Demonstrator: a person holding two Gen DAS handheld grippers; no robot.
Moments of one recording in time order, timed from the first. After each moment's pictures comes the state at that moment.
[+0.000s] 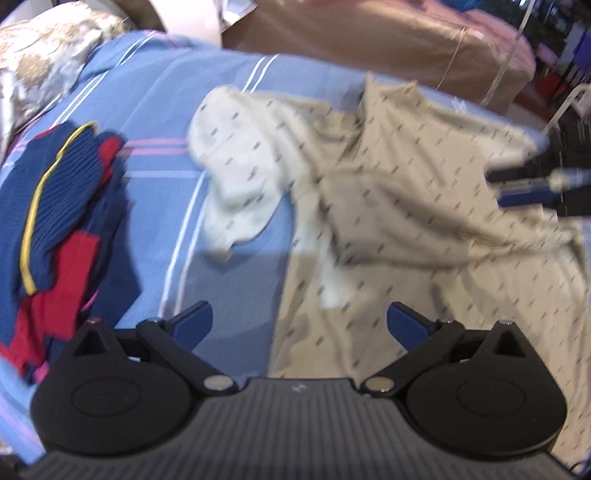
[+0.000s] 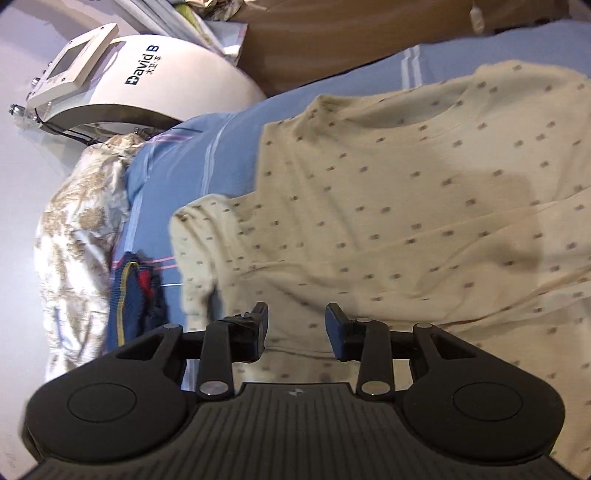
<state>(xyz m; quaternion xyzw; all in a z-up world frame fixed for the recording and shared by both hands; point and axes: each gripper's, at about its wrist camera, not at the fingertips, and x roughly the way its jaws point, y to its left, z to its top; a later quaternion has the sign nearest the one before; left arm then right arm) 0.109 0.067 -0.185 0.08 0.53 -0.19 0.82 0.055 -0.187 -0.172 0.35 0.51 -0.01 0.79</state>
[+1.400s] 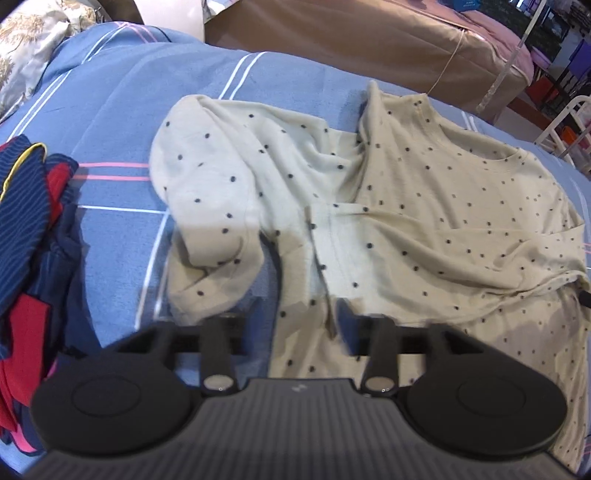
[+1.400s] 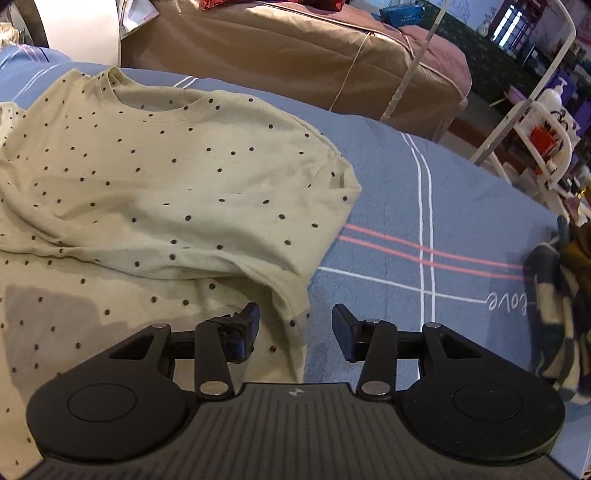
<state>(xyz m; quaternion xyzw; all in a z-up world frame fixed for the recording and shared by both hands) 0.162 0.044 -0.211 0.06 0.55 -0.20 0.81 -0.043 -0.267 -0.204 -0.03 0.51 -0.22 0.83</state>
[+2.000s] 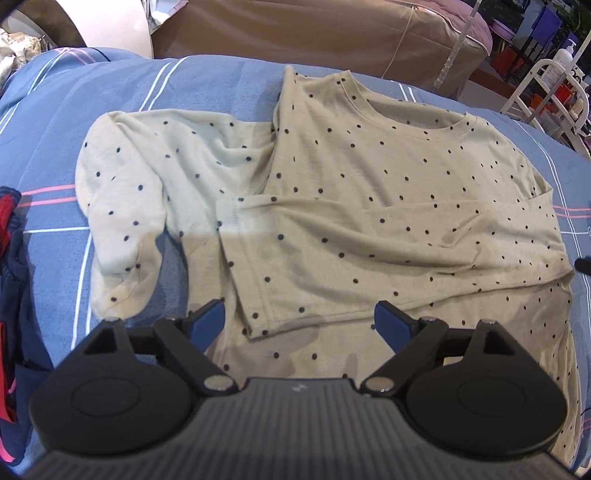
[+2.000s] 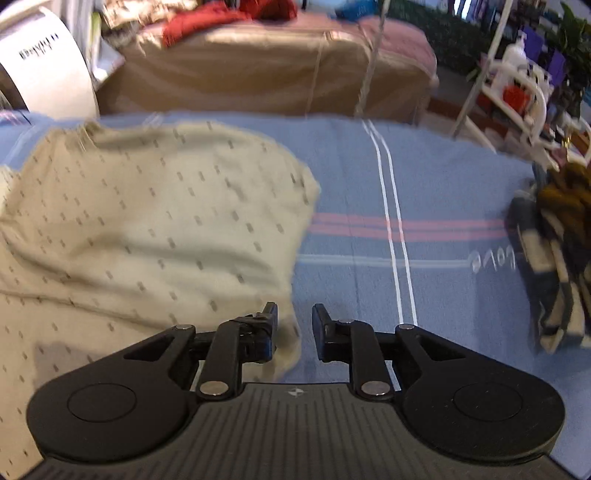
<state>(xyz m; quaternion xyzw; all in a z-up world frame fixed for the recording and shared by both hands) 0.143 -0.008 -0.215 0.10 0.55 -0.25 0.79 -0.077 -0.289 -0.174 0.06 0.46 -0.24 0.85</state>
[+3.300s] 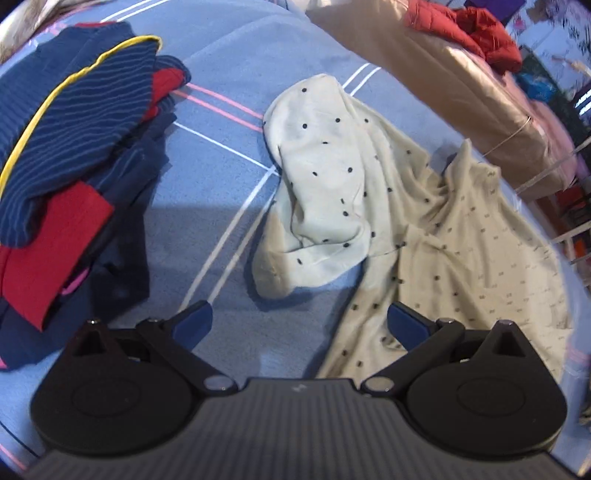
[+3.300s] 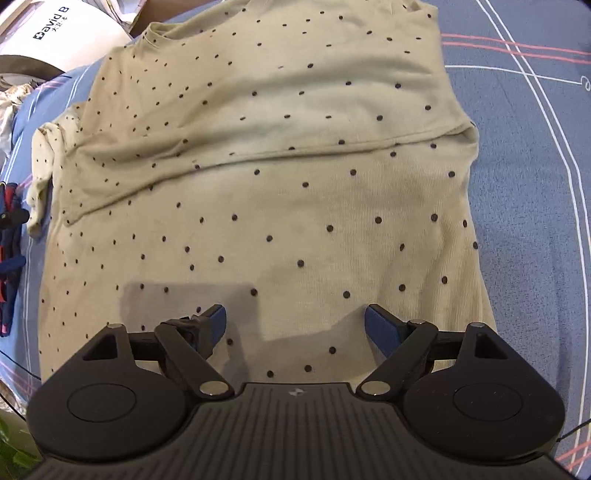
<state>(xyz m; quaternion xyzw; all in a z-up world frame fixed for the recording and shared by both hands) 0.173 0.121 -0.230 -0.09 0.58 -0.11 0.81 -0.085 -0.212 -0.221 0.25 0.58 -0.14 0.76</state>
